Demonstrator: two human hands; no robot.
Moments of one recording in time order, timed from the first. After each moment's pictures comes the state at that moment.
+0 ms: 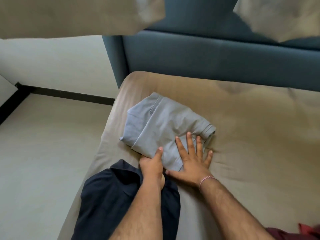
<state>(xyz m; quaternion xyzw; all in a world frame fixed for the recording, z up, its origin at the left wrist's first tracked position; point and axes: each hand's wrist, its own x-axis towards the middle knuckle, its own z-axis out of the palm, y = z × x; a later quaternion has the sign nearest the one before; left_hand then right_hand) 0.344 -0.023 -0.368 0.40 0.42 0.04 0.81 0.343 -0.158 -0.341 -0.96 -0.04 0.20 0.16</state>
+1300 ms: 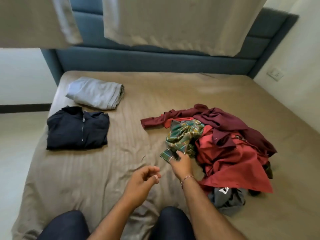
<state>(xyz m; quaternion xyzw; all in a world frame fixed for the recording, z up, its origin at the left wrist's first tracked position) -0.192 -0.086 -0.192 0.72 -0.09 -0.26 0.64 -0.180 -0.289 -0.222 -0.84 0.36 -0.02 0.40</state>
